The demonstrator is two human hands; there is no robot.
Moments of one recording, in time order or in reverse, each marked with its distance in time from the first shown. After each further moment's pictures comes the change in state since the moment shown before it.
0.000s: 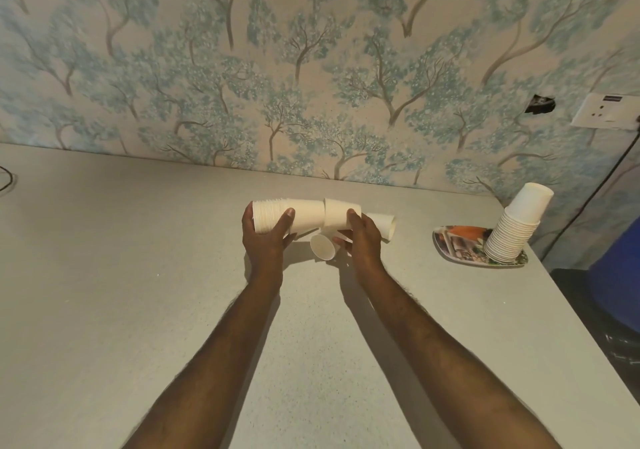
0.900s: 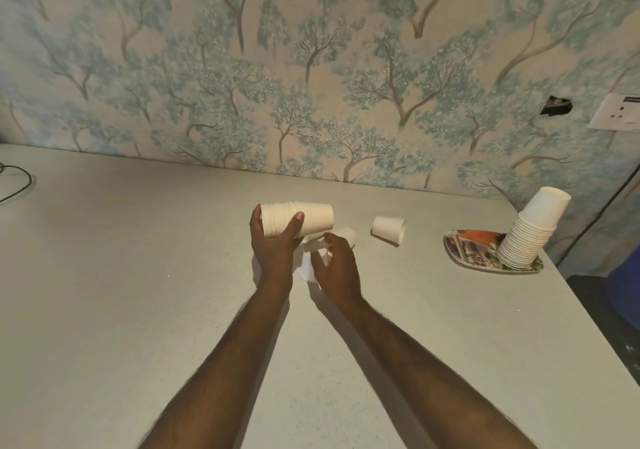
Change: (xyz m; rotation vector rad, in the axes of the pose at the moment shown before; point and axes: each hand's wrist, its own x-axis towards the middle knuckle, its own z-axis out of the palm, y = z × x) left_hand -0.005 0.003 0.003 0.027 0.053 0.040; right_hand -0.030 0.054 0.019 -0.911 -0.128 -0.369
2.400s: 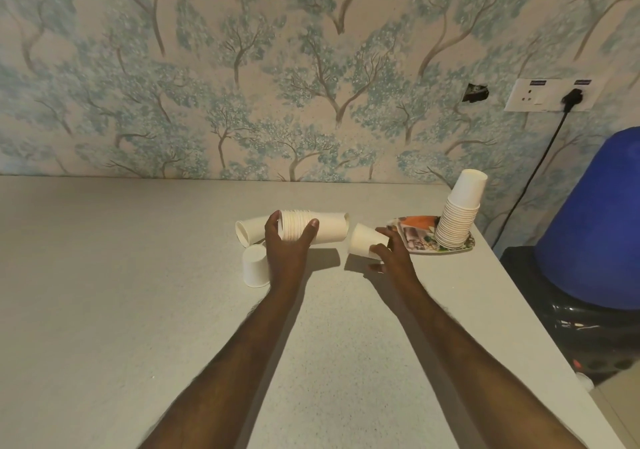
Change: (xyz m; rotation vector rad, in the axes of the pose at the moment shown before) left_hand -0.060 -0.059 0.095 0.378 -0.219 -0.004; right_hand 0.027 0.130 -0.186 0.531 0.073 0.272
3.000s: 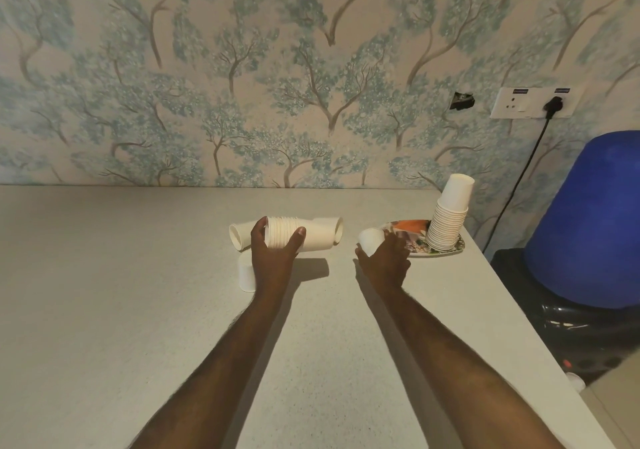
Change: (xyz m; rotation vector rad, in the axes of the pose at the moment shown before) left_hand -0.005 0.006 -0.021 0.005 -0.005 0.022; right_hand 0.000 -0.004 0.023 -0.960 0.421 0.000
